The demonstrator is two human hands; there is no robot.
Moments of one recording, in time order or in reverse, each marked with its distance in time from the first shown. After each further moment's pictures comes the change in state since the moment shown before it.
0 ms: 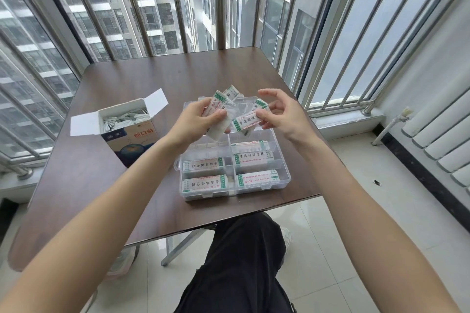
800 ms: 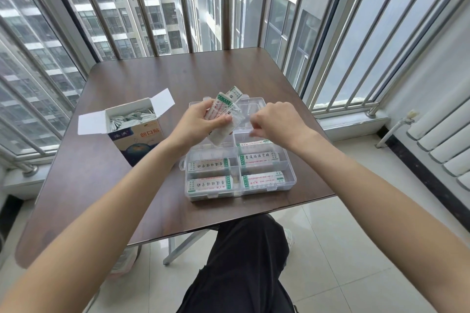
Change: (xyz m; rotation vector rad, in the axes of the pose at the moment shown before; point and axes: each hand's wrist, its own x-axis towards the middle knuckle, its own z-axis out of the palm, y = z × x) left_hand 0.000 -0.008 -0.010 0.100 0.031 0.022; right_hand 0.009 -0.024 0.022 -1.425 -0.263 -0.367
